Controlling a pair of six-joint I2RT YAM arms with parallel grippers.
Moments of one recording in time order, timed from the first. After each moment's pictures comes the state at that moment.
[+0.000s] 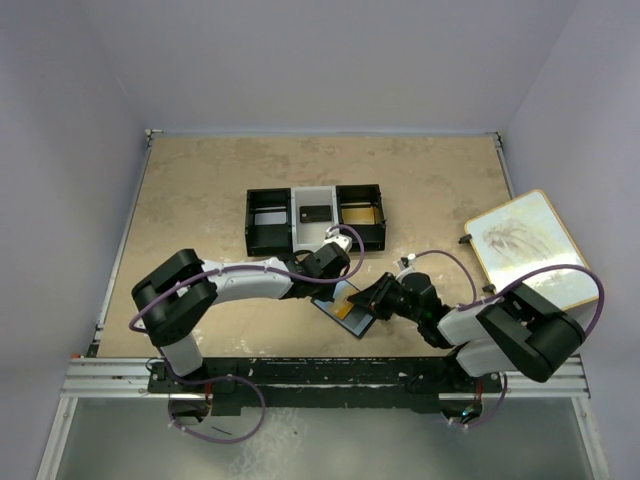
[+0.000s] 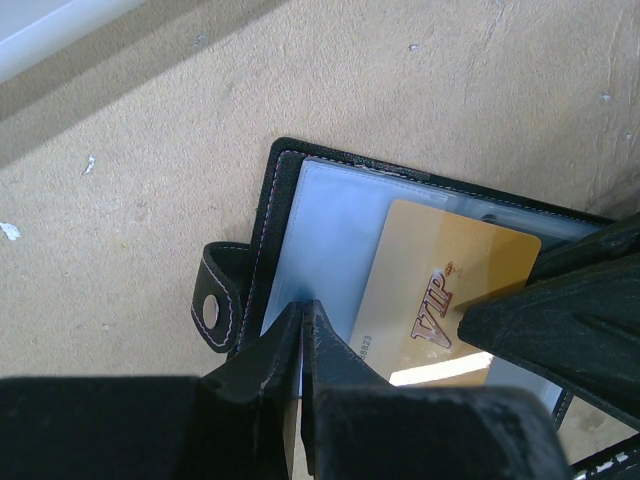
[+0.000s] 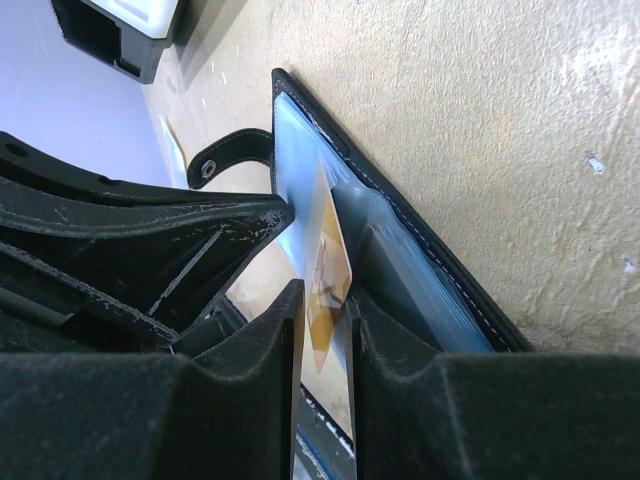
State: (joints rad) left arm -1.00 1.72 0.98 -0.27 -0.21 -0.55; right arm 0.64 1.38 0.08 0.80 -0.20 1.30
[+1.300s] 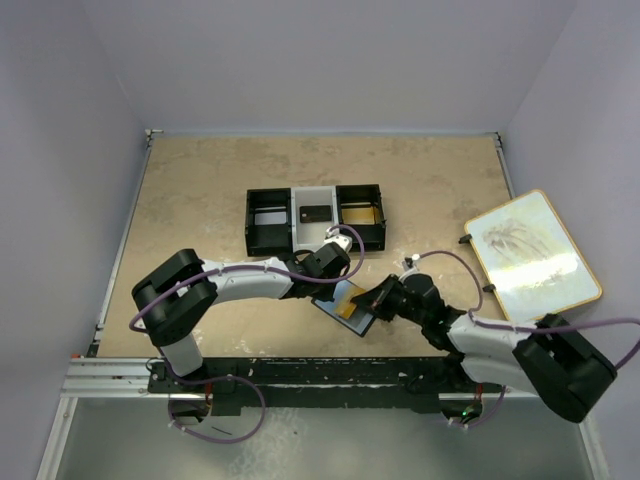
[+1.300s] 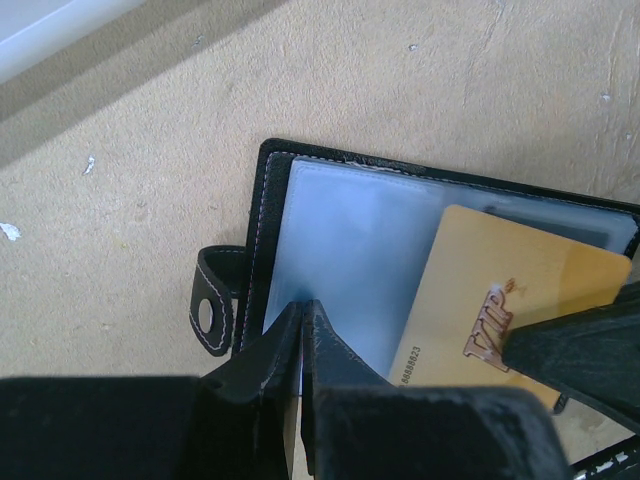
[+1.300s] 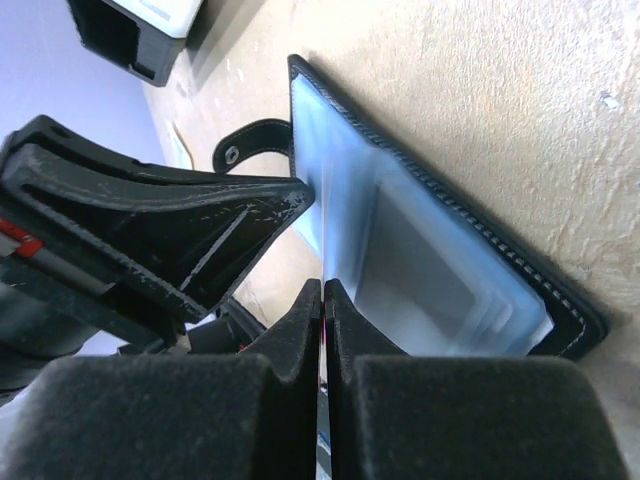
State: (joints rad) left arm -1.00 1.72 0.98 -0.27 -0.21 -0.55; right arm 0.69 1.16 0.10 0.55 -0.14 1.32
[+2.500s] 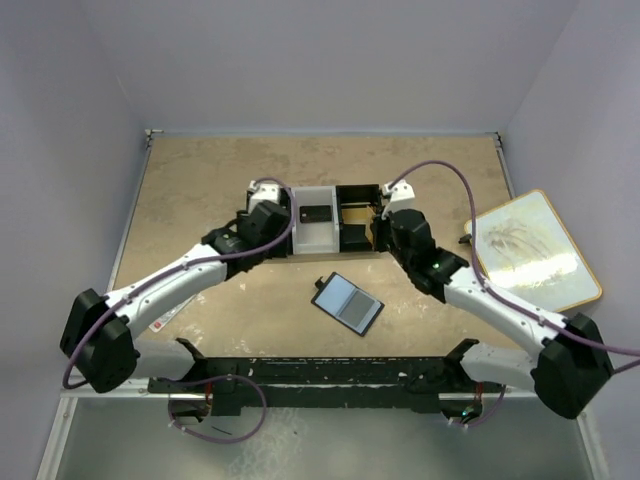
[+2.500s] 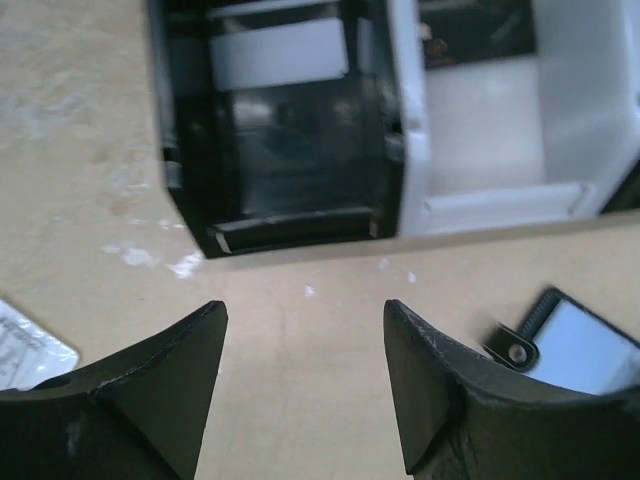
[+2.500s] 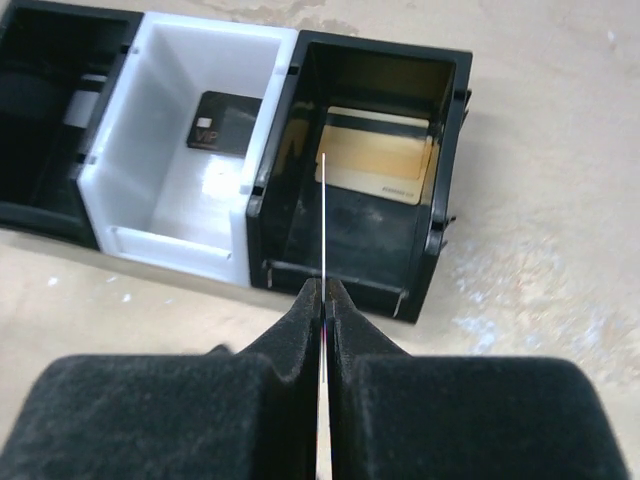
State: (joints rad) left arm -0.77 1.34 0.97 -0.52 -0.51 -0.50; right arm 0.66 1.10 0.70 0.00 0.33 0.28
